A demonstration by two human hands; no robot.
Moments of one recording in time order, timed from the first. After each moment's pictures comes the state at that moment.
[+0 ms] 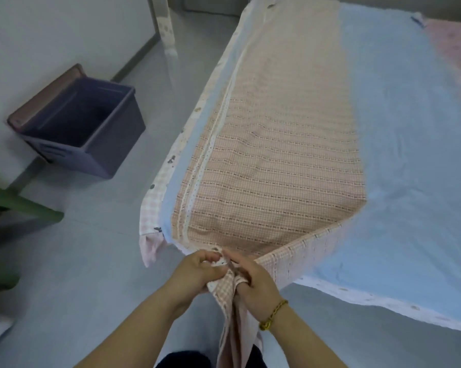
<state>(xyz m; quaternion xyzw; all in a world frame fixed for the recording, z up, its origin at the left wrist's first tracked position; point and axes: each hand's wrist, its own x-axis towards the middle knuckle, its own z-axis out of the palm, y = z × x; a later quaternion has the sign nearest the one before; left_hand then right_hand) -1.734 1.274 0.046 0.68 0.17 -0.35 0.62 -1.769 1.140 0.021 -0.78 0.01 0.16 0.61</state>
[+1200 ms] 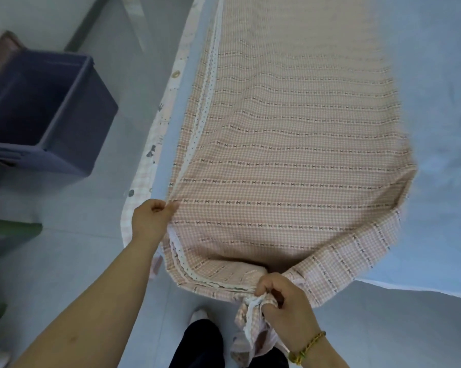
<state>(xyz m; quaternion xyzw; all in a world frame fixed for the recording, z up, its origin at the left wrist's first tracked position) -1.536 1.329 -0.092 0.86 0.21 -0.13 0.44 -1.712 1.145 -0.079 -0.76 0.17 0.12 0.61</state>
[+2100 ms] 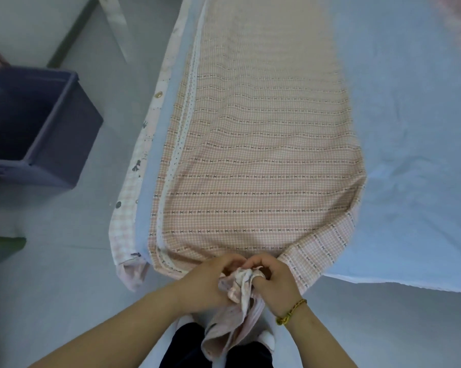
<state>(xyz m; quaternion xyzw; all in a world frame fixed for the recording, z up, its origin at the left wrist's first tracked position) -1.630 1.263 -0.028 0.76 -0.23 -0.47 0.39 -1.698 1.123 -0.038 -0.72 0.21 0.08 0.65</state>
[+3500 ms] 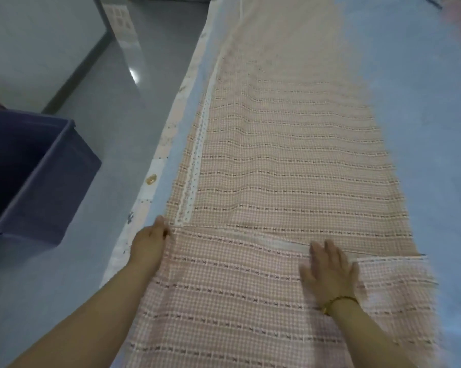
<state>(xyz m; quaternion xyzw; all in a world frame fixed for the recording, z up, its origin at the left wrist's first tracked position) -1.300 1.222 -0.056 0.87 0.20 -0.18 0.42 -1.420 0.951 -0.077 -0.92 0.30 0.22 0.14</state>
